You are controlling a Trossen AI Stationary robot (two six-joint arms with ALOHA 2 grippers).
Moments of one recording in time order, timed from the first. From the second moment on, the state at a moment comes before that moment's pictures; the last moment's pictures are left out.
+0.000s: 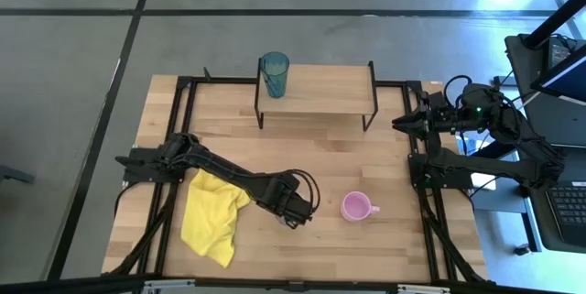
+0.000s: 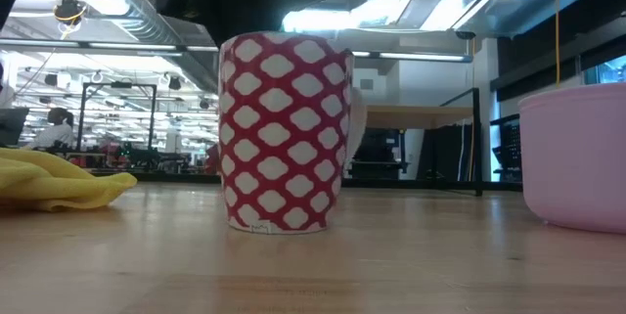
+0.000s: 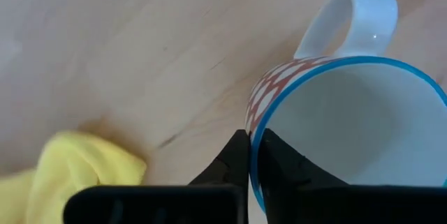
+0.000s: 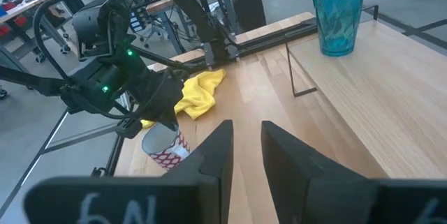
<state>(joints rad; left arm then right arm) -0.37 2.10 1.86 -1.26 -0.16 -1.25 -0.36 0.51 0.96 -0.75 -0.32 0.21</state>
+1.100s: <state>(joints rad) -0.24 2.10 1.86 -1.11 -0.02 0.40 -0.36 0.51 0.96 -0.76 -0.39 0.59</state>
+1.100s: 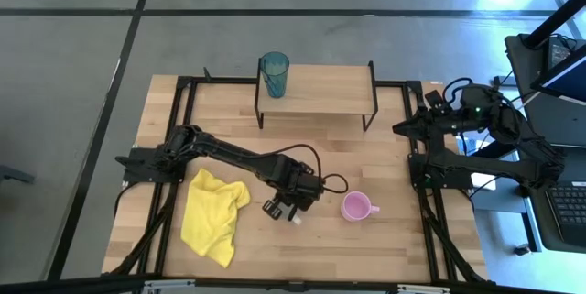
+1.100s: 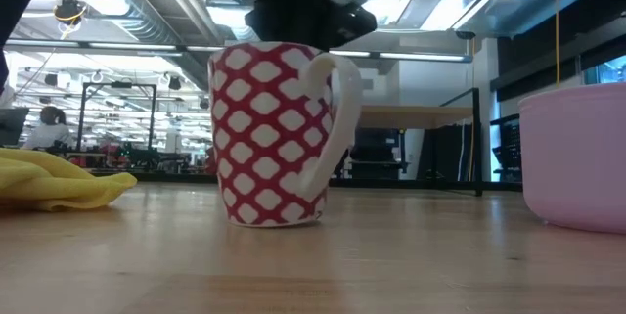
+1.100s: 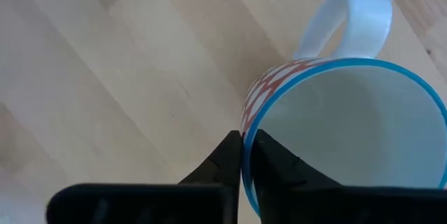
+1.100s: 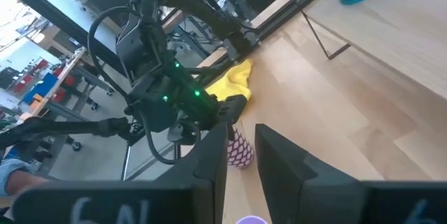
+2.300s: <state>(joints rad) -0.39 2.10 2.04 -1.48 -0.10 -1.27 -0.36 0.53 0.96 -0.78 -0.34 0.50</state>
